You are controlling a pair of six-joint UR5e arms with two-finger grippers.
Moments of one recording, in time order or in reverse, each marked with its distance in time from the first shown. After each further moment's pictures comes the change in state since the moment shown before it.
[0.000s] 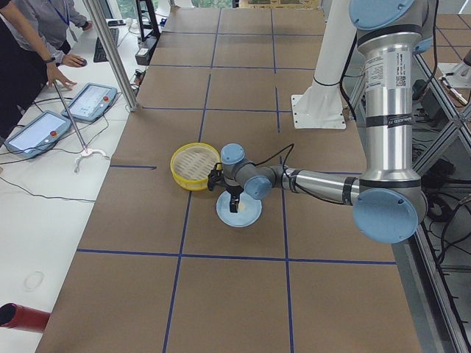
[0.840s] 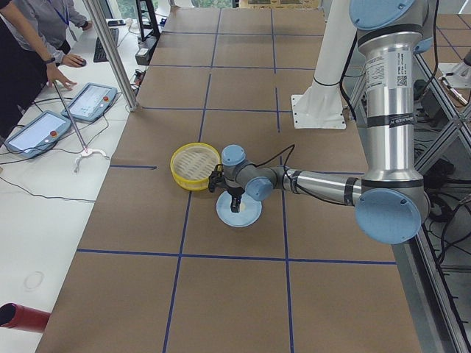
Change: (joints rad) left arm -0.001 0.010 -0.002 -0.001 0.000 0.001; right arm 0.000 0.000 0.000 0.000 0.000 0.000
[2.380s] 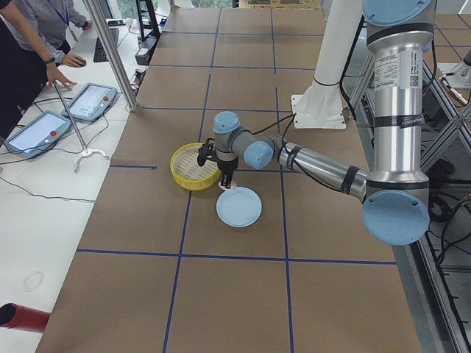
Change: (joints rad) left arm -0.189 -0.081 -0.270 0.447 -0.009 0.218; right arm 0.000 0.000 0.000 0.000 0.000 0.000
